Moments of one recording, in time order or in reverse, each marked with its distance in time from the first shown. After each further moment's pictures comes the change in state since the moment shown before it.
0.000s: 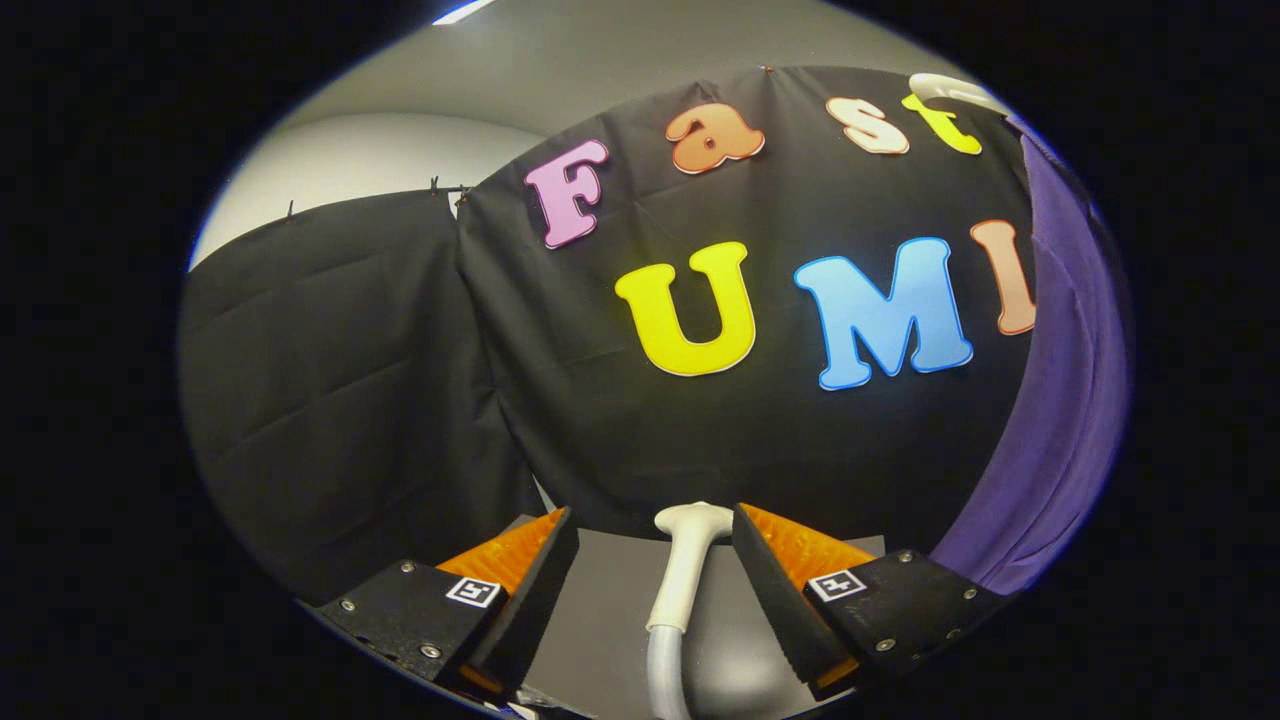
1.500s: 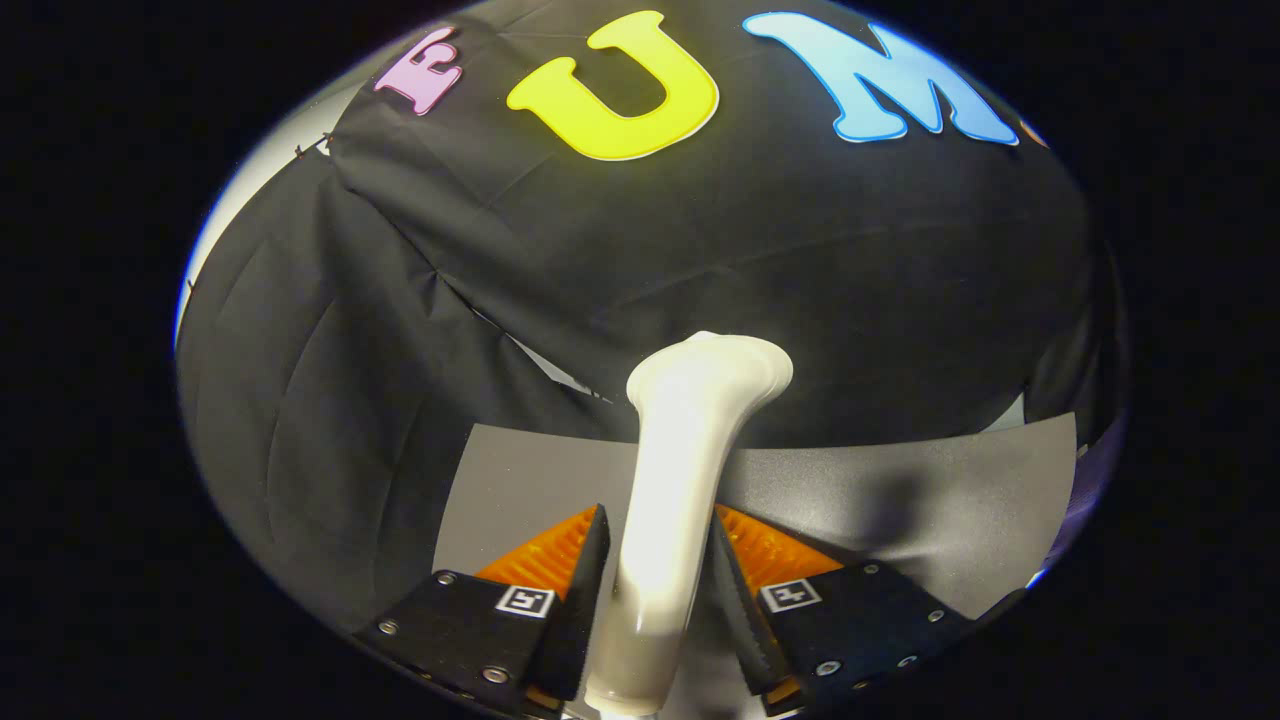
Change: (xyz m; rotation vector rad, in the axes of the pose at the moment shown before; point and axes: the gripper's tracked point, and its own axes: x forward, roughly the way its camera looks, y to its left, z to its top) arm 0.134 -0.029 -0.141 0.297 0.559 0.046
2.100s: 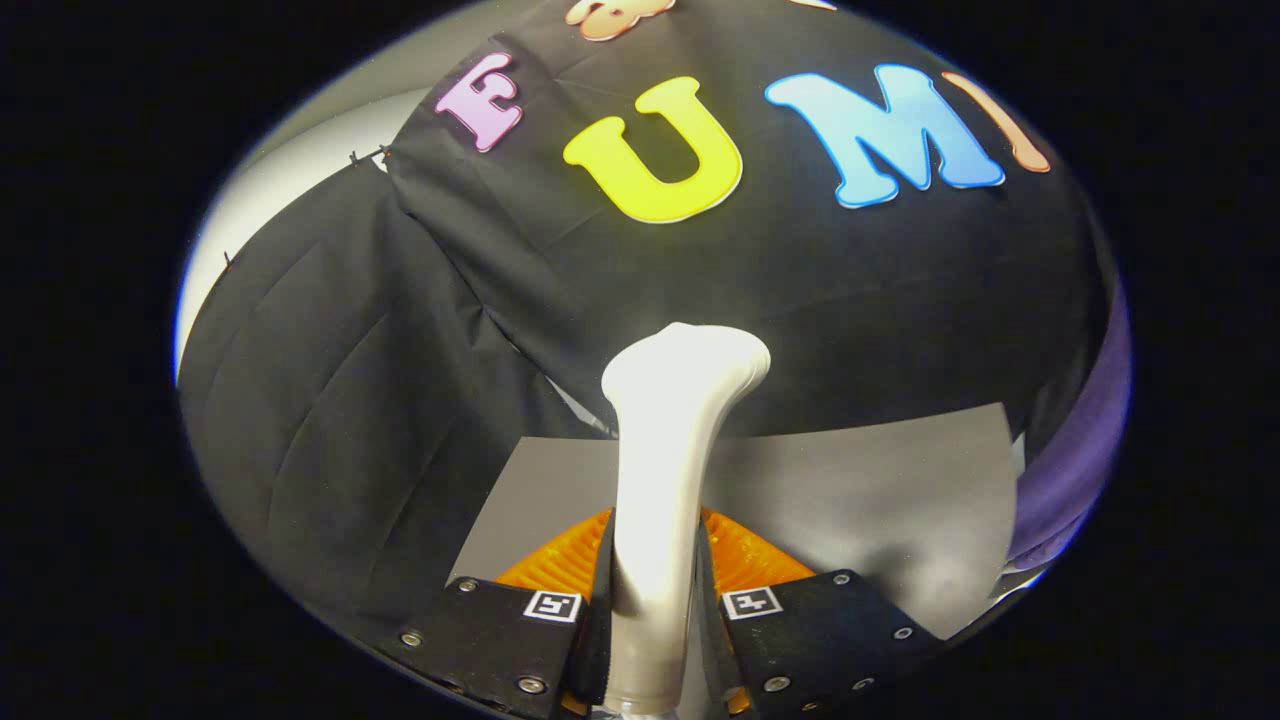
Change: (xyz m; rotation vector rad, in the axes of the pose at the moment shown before) arm -0.100 0.020 -0.022 -0.117 -0.224 0.039
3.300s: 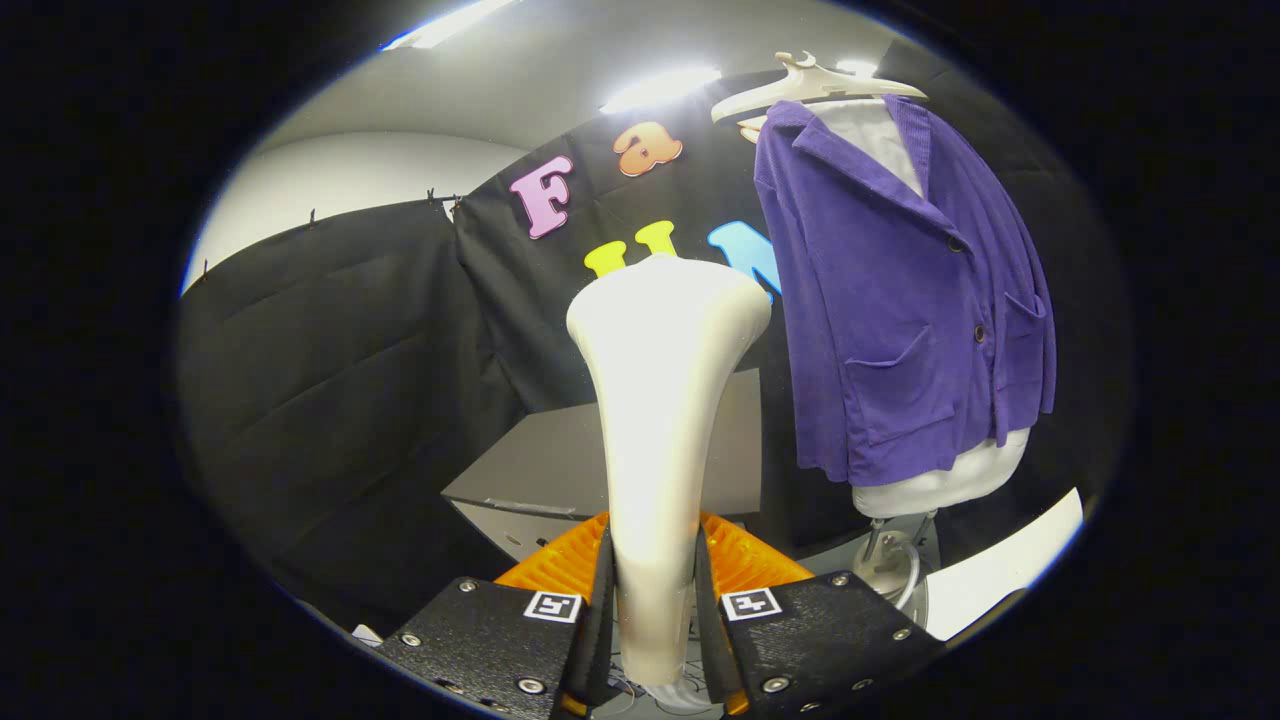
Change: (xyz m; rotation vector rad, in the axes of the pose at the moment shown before) arm -0.281 -0.020 -0.192 -0.143 -0.381 -0.147
